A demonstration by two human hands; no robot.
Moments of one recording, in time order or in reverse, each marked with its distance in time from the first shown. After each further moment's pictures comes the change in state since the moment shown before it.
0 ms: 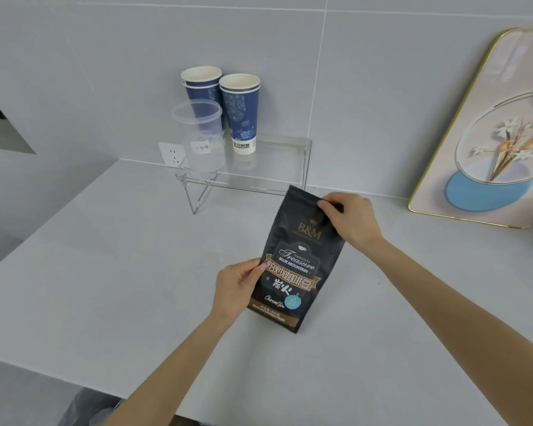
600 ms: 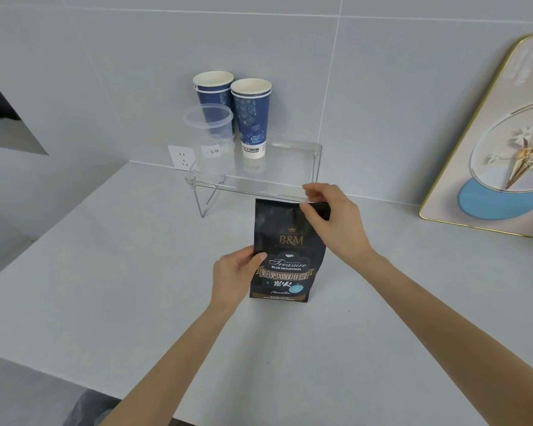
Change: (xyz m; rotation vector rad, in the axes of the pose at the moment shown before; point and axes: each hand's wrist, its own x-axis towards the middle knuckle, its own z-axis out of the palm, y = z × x) left_hand 0.018 0.015 -0.015 -0.019 0.151 0.028; right_hand -0.006 -0.034 0.019 0.241 0.057 -0.170
